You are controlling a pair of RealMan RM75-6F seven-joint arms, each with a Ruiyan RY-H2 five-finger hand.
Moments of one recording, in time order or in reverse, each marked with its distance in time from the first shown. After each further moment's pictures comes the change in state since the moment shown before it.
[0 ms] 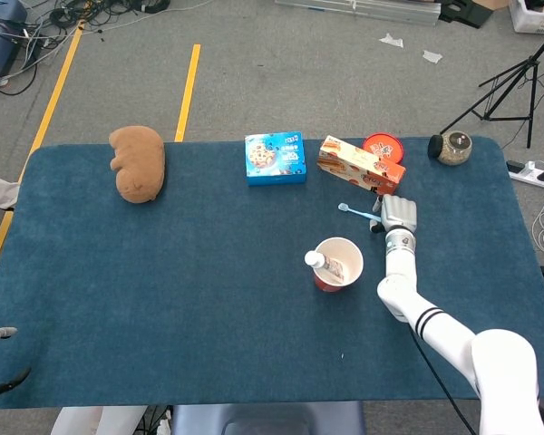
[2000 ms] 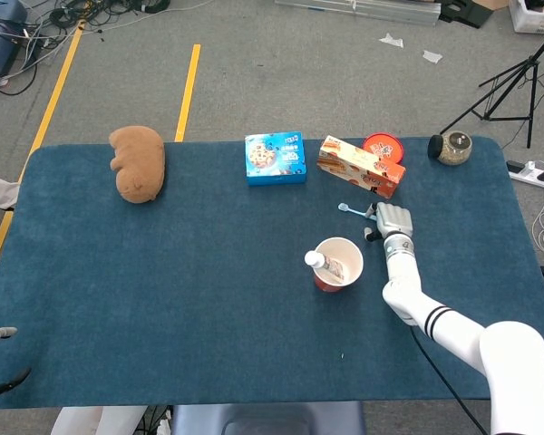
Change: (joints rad) left arm 0.000 -0.002 0.000 -0.001 -0.002 -0.001 0.004; right arm 0.028 0.102 -0.161 -0.139 0.115 -0.043 0.101
